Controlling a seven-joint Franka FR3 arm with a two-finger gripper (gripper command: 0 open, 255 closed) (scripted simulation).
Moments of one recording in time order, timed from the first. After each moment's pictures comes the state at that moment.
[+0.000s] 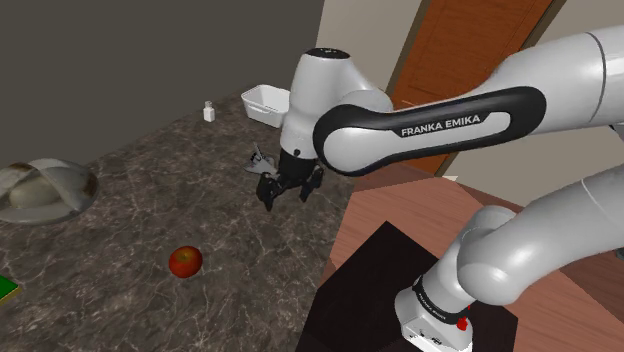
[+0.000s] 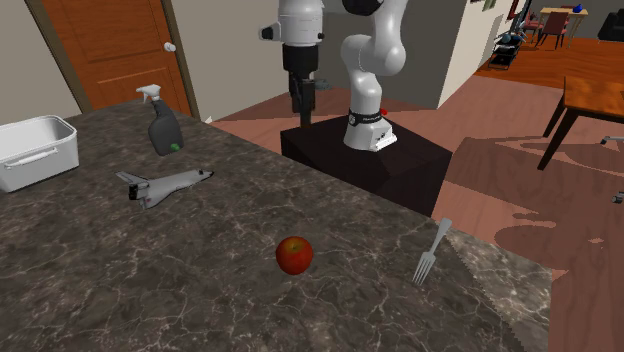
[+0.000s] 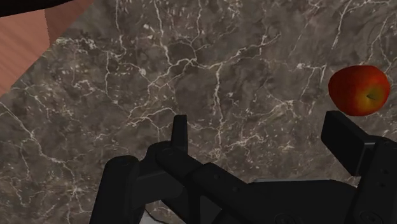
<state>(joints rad) 0.09 -0.34 0.40 -2.42 0.17 2.15 0.65</state>
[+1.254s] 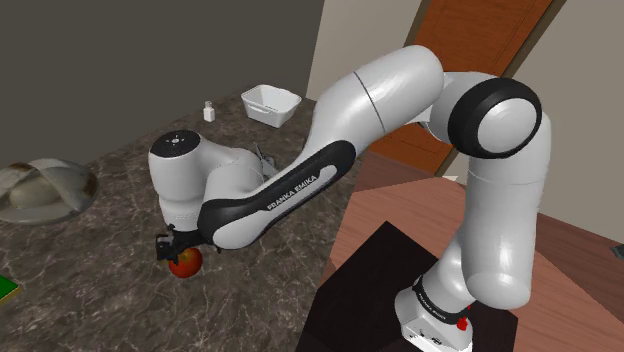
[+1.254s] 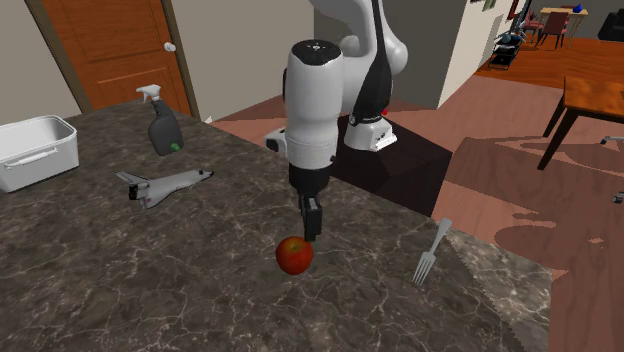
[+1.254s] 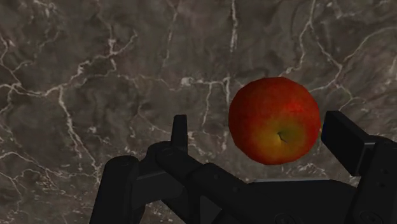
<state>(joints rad) 0.27 0.46 0.49 -1.89 -0.35 2.28 1.31</state>
